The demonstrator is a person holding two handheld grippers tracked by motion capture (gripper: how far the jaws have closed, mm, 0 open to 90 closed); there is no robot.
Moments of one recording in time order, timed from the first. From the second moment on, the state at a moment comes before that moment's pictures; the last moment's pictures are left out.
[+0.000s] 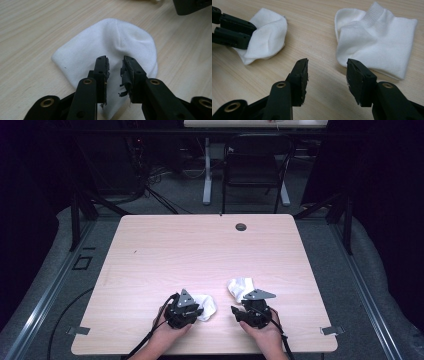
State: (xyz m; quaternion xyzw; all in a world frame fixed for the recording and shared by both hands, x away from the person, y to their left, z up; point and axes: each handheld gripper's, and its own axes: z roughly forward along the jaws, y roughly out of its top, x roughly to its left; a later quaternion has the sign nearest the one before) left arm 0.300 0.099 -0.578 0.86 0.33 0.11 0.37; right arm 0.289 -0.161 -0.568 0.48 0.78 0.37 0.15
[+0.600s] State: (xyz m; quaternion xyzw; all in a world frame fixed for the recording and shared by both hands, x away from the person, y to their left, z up) left arm 0.308 0.078 -0.556 0.86 0.33 0.11 0.39; right arm 0.289 -0.164 -0.566 0.48 0.78 0.37 0.15
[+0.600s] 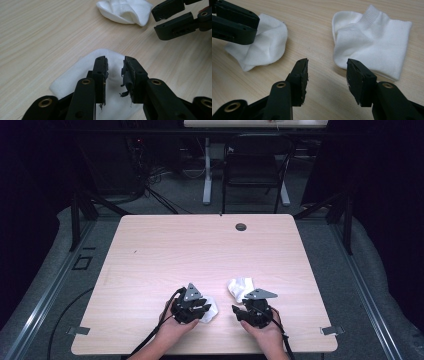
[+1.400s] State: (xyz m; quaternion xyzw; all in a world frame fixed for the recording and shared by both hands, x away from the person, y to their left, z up) left arm 0.310 0.079 -0.555 0.85 0.34 0.09 0.39; right arm 0.289 -0.165 -0.564 0.48 0.78 0.38 0.15
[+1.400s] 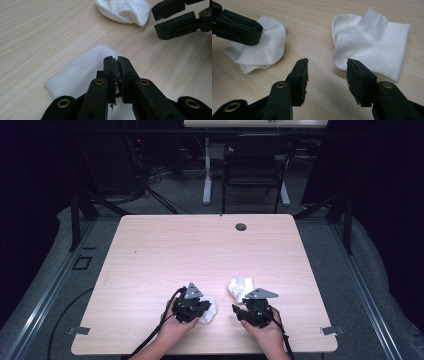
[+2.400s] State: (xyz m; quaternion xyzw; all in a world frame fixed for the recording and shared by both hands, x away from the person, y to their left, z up) left arm 0.303 0.111 -0.533 0.83 0.35 0.10 0.43; right arm 0.298 -0.090 -0.568 0.39 0.84 0.37 0.13
